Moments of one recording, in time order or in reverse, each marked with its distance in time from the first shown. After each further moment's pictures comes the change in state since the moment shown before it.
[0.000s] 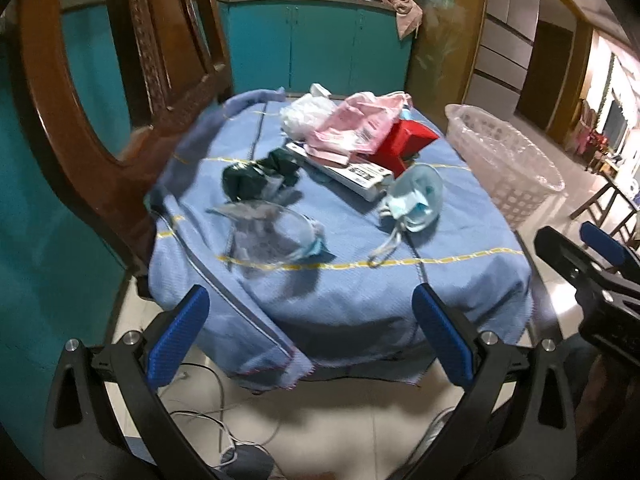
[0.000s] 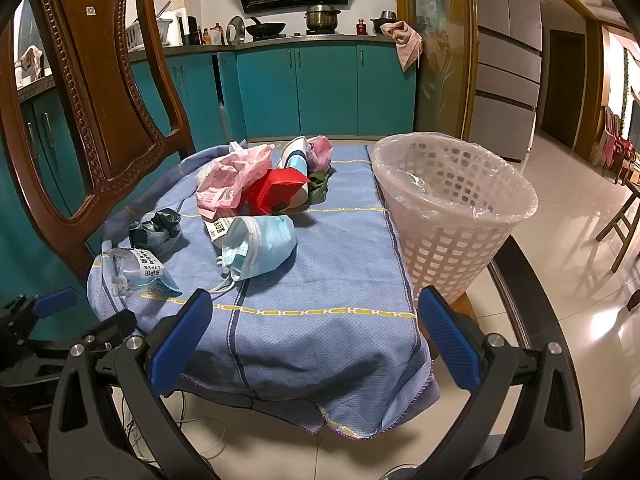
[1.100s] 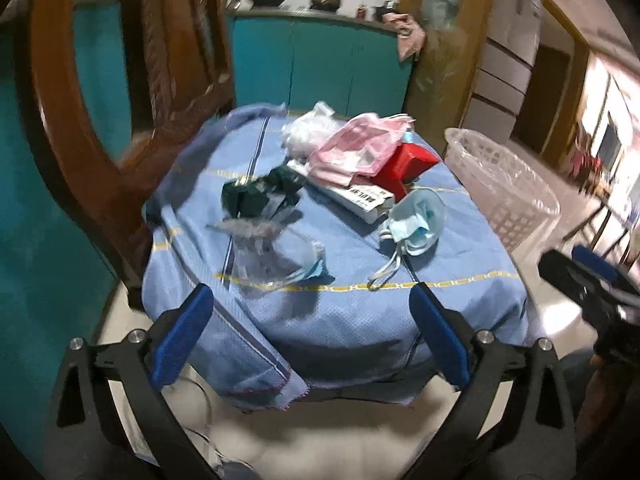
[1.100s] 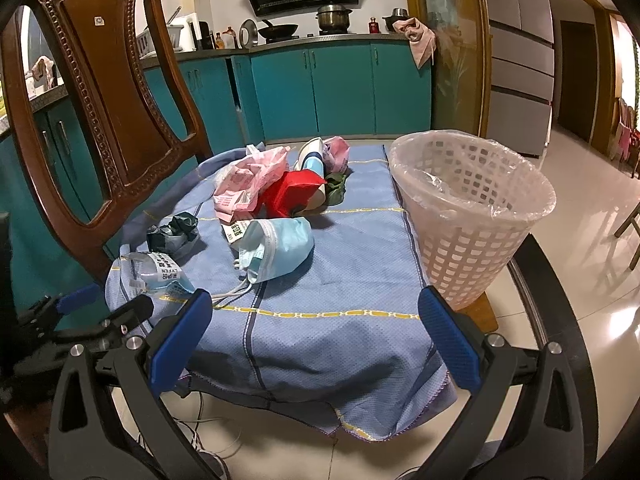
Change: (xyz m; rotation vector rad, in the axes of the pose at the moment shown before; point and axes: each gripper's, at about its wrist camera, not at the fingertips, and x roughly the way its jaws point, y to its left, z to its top) left arm 0.009 0.011 0.003 -0.078 -0.049 -0.034; right arm 0.003 -0.005 0.000 0.032 0.008 0.099
